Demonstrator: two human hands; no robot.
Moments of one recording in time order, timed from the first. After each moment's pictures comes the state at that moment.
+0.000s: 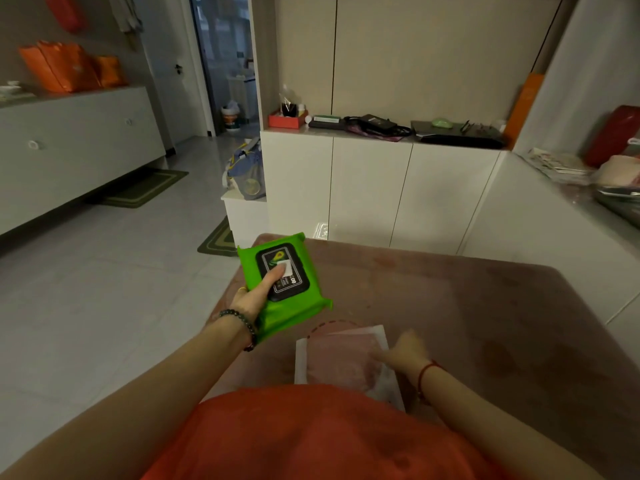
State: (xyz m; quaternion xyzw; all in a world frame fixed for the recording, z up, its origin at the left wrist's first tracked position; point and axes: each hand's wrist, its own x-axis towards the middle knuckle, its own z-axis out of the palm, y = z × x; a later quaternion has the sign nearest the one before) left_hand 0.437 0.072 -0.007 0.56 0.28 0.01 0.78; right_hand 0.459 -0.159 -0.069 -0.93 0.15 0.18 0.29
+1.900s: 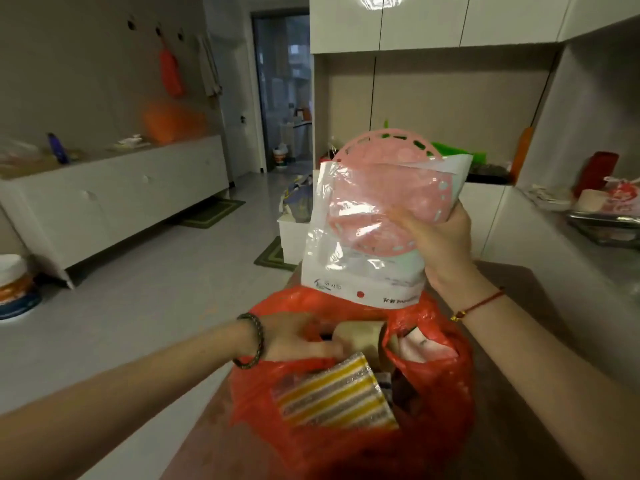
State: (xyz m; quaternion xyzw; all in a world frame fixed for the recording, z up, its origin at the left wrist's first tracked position) left_hand 0.064 0.032 0.147 0.96 -0.18 -0.14 0.17; right_hand 0.157 -0.160 0.214 -0.62 -0.12 -0.14 0.76
